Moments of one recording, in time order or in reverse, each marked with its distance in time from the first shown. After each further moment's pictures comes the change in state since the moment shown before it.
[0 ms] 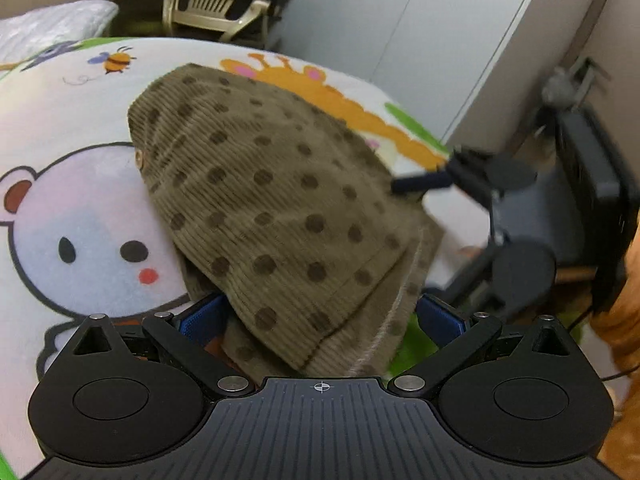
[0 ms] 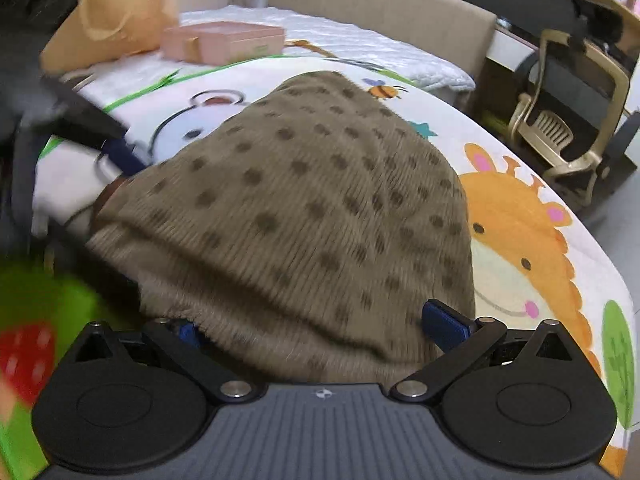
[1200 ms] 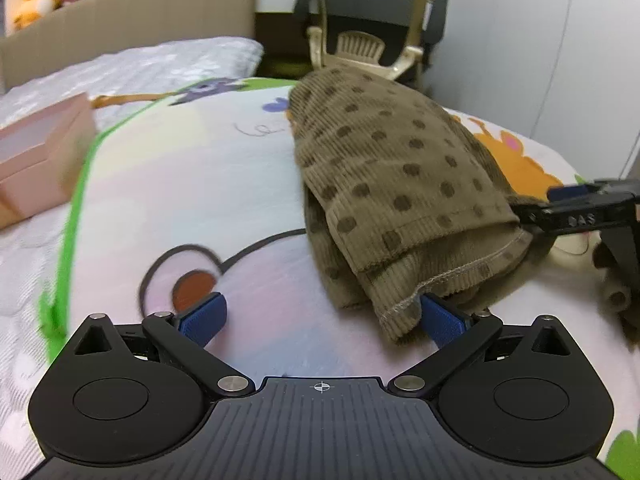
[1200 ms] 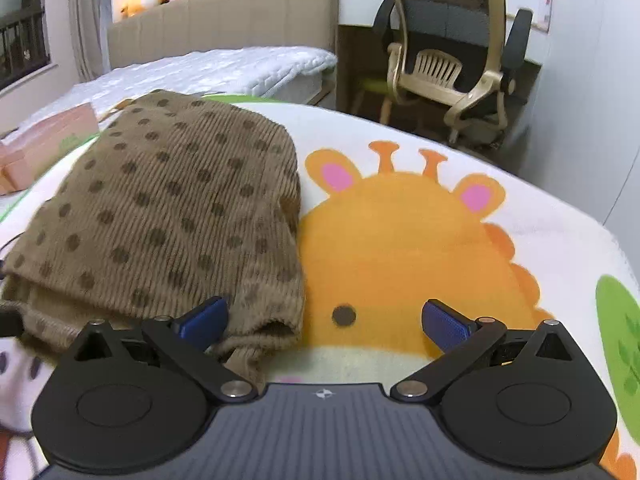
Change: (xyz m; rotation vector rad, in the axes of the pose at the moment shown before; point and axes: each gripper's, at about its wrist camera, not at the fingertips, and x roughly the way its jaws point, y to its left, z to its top) left arm 0.011 0.088 0.040 -0.120 -0.171 0.421; right arm 0.090 -0.132 0.038 0.432 -0.027 -0.181
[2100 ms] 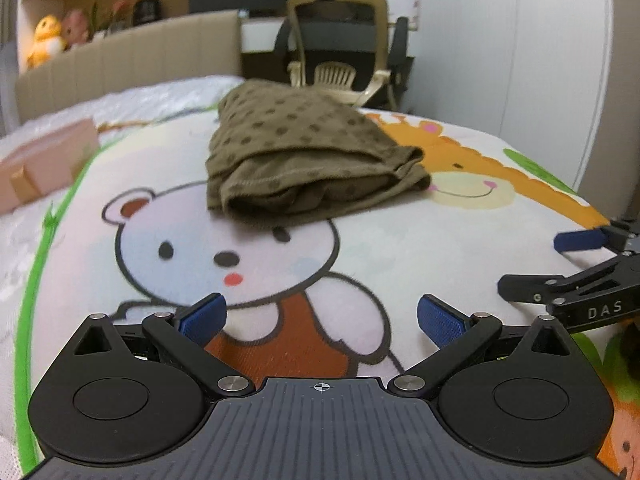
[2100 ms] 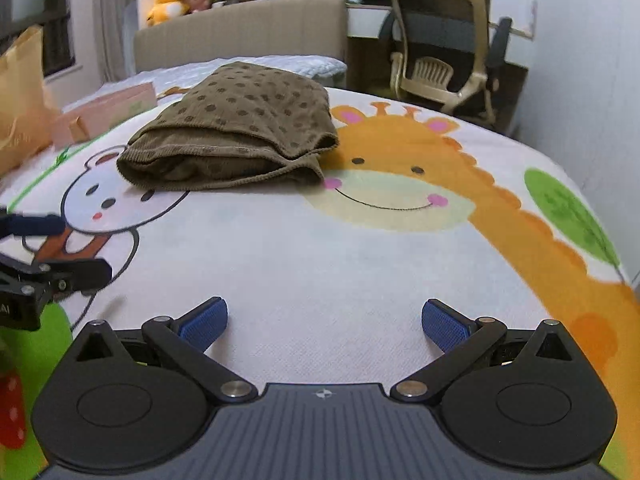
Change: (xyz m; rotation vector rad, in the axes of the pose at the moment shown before) left arm -0.065 -0.114 -0.087 0.053 -0.105 0.041; right arm -0.117 0.014 -0.130 -0.010 -0.062 0.014
